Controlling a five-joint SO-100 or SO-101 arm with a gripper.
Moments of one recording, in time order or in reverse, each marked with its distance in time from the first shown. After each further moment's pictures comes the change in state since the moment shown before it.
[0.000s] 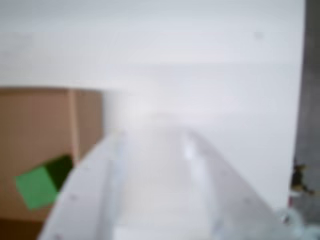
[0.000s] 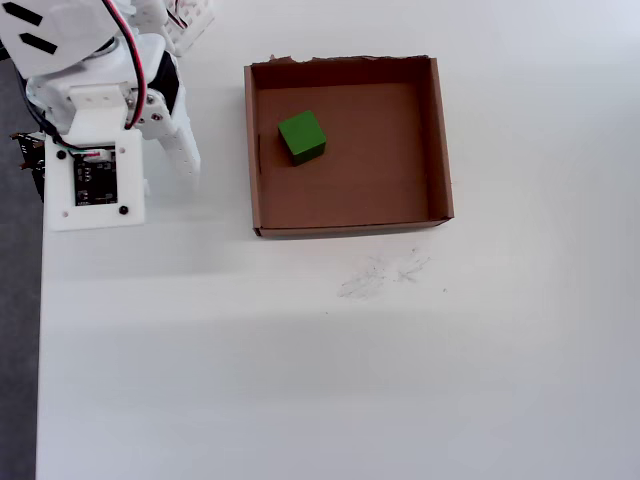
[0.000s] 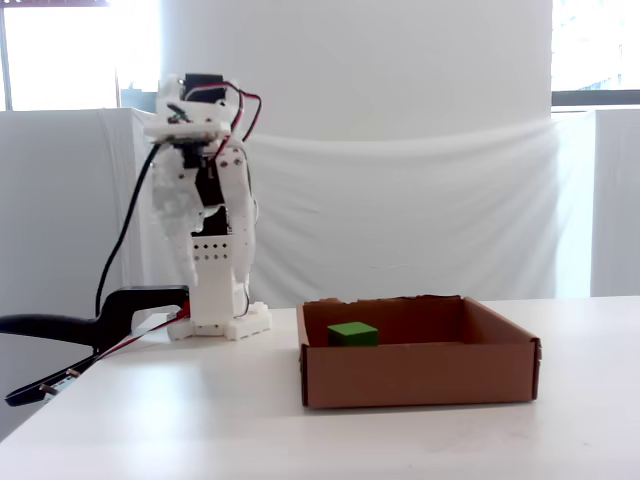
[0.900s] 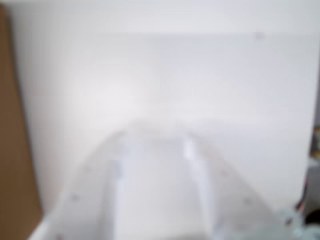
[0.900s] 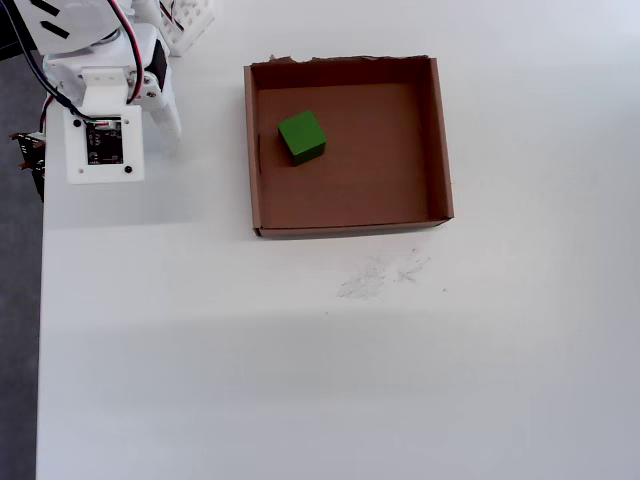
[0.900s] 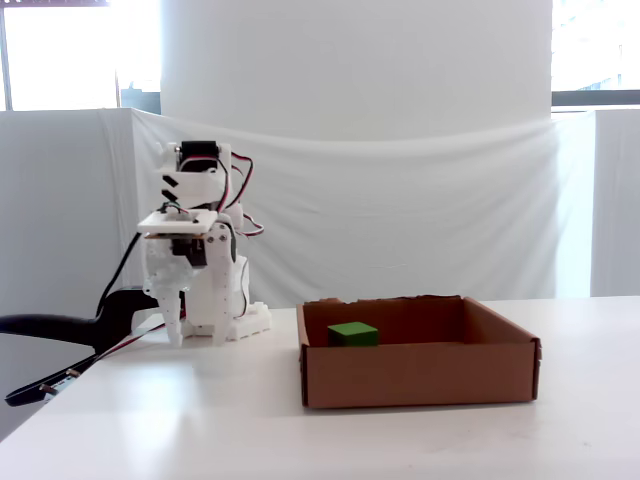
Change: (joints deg) arm 4.1 30.4 25.8 12.8 -5.3
